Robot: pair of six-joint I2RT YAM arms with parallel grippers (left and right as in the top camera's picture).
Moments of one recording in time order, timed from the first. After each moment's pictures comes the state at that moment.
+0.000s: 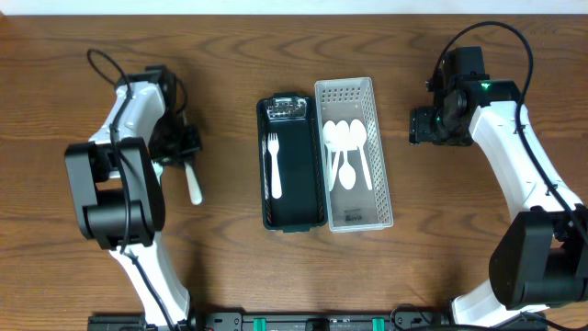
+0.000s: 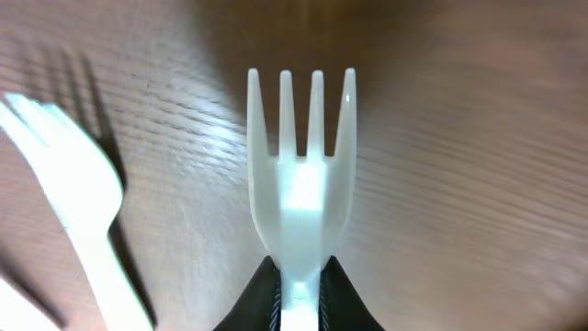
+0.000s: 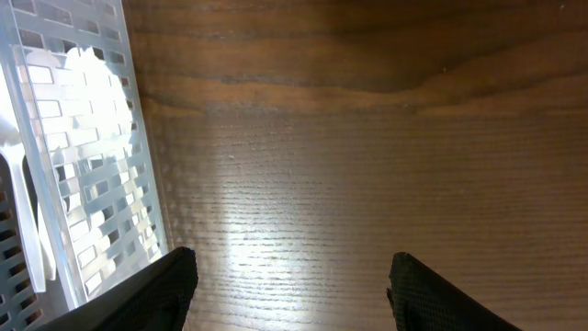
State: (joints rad) left arm 0.07 2.09 1.56 -1.18 0.05 -0.20; right arm 0.06 1.75 1.39 -0.96 -0.03 0.13
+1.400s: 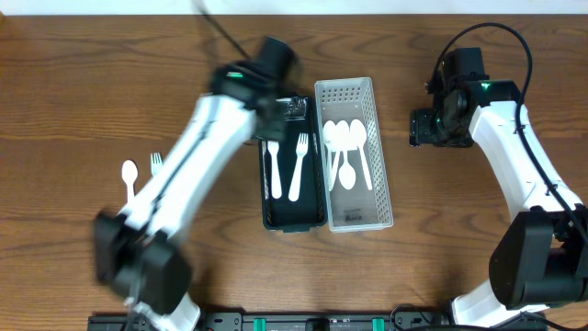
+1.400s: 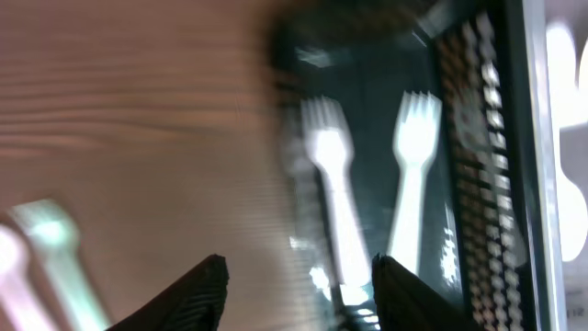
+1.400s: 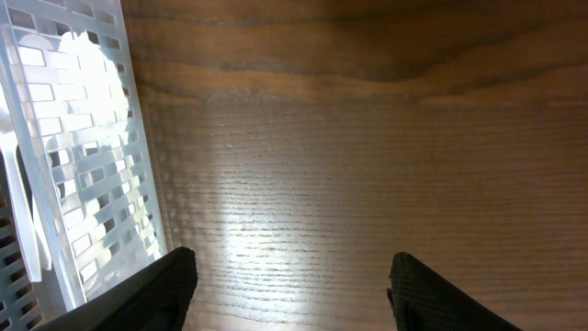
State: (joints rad) left arm -0.41 1.78 1.66 -1.16 -0.15 -0.26; right arm 0.06 1.75 1.39 -0.98 -0.03 0.12
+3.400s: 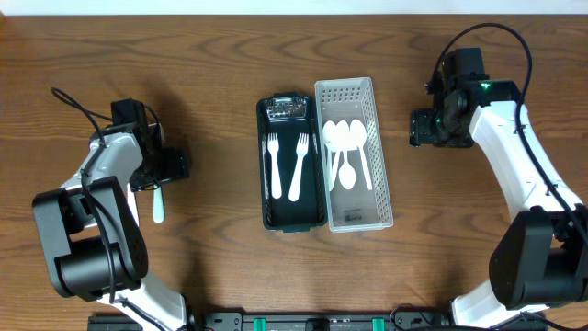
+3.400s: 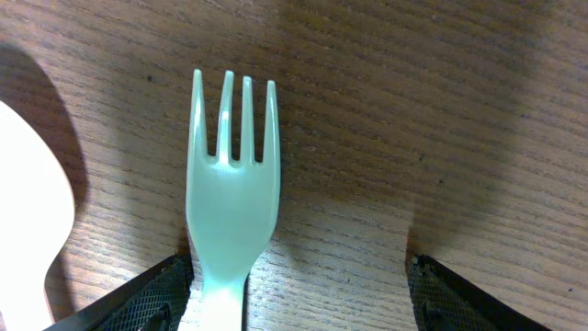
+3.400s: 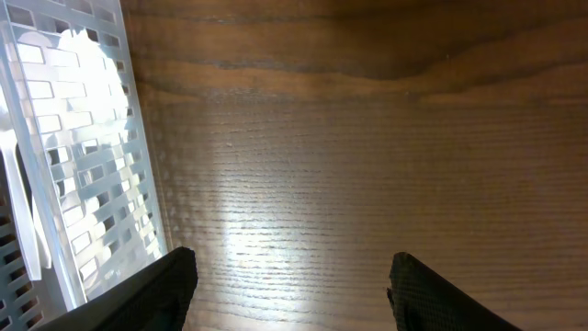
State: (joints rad) left arm 0.24 1.85 1.07 -0.68 0.03 -0.04; right arm 0.06 1.75 1.39 -0.98 -0.03 0.12
